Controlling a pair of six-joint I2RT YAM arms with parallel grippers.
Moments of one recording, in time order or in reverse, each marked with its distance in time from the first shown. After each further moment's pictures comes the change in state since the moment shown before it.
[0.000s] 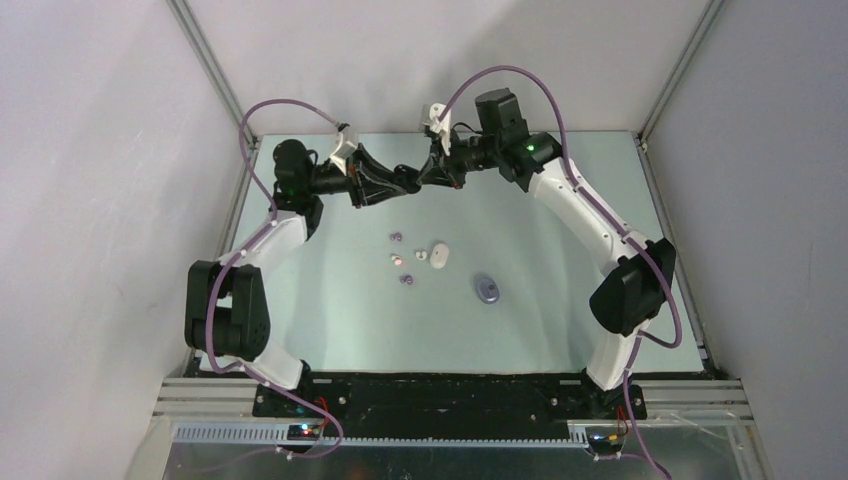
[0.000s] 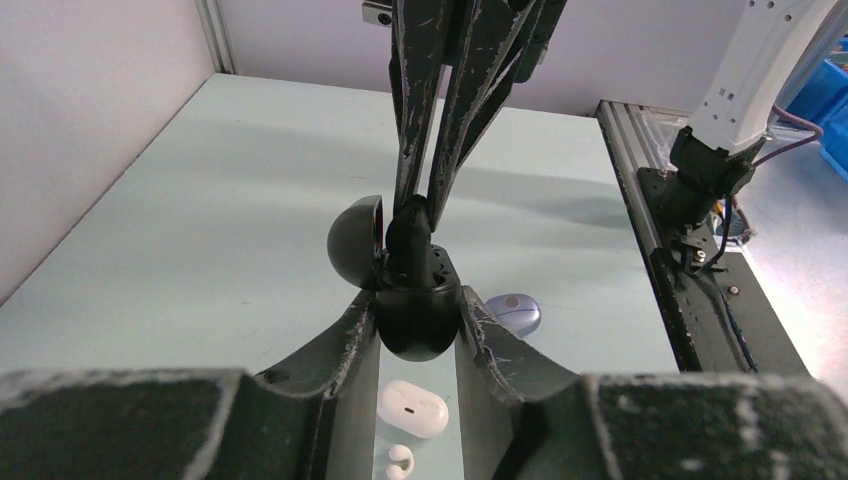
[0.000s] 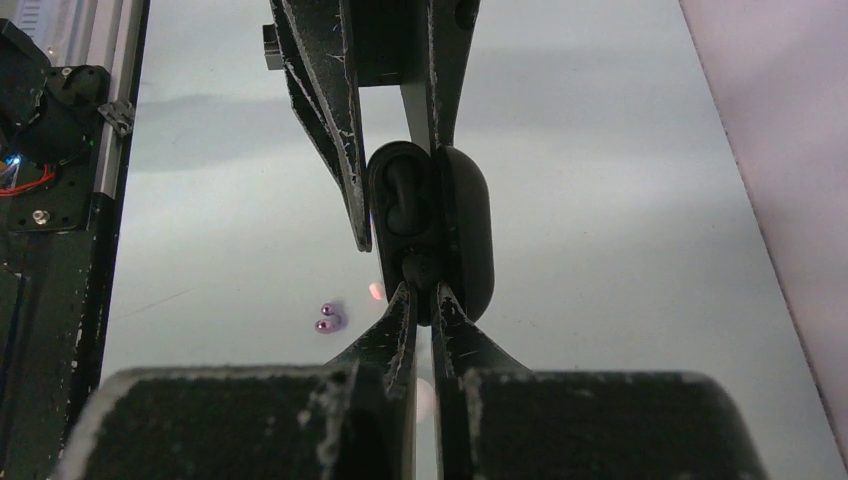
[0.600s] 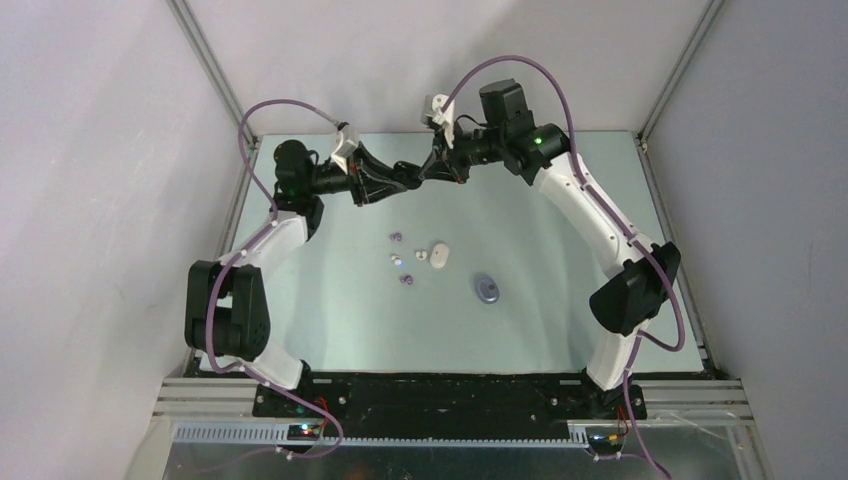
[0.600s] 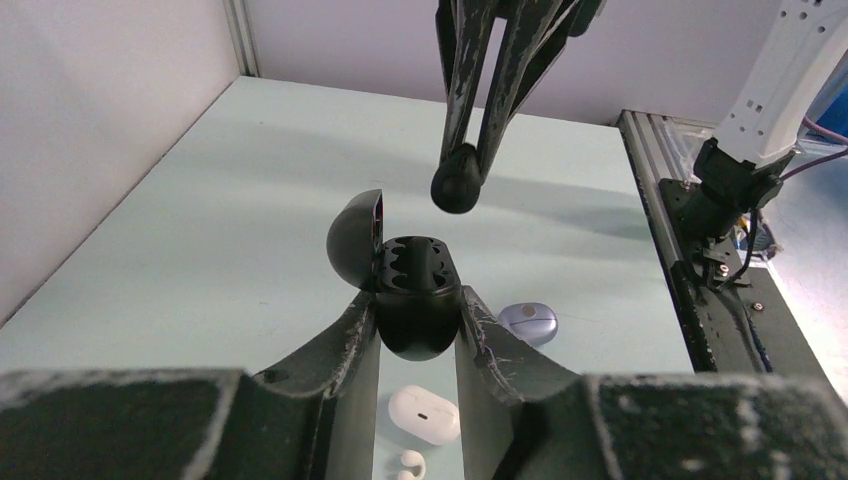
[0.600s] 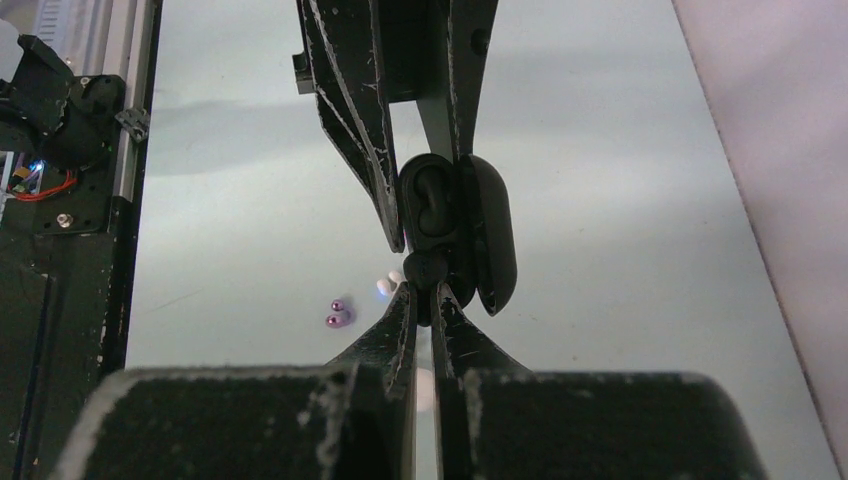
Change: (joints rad) left arm -0.001 0.000 -0.004 0.003 -0.056 0.011; right arm -0.004 0.000 0.101 -0.098 0.003 0.007
